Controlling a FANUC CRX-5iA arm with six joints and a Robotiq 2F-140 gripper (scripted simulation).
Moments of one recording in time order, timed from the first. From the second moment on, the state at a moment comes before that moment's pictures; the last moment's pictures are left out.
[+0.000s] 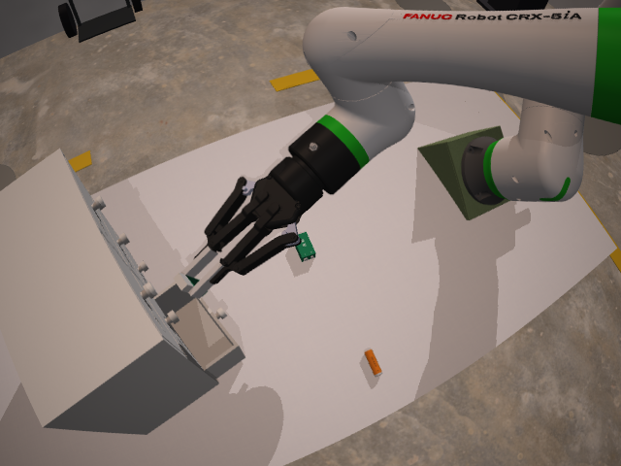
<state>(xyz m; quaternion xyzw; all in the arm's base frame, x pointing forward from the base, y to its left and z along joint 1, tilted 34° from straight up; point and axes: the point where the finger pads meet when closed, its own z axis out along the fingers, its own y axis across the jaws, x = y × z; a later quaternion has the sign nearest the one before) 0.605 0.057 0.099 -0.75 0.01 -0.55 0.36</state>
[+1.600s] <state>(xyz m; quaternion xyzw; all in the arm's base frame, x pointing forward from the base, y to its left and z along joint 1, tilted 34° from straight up) 0.634 0.068 0.103 -0.75 0.01 -0.55 0.36</state>
